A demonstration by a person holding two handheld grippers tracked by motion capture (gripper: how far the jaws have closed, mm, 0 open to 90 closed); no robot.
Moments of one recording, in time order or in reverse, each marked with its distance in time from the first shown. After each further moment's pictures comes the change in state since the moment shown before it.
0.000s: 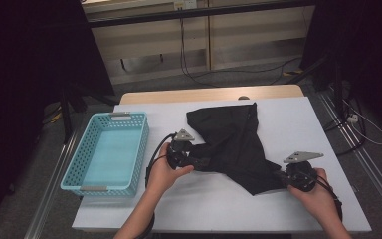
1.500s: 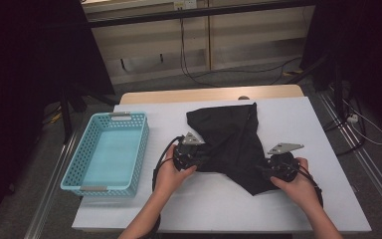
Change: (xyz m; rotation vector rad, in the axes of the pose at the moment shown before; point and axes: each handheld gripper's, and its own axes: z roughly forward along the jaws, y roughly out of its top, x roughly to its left) left arm -0.003 -0.006 0.019 0.043 0.015 0.051; right arm 0.006 0.027 0.038 -0.048 0.014 -0.042
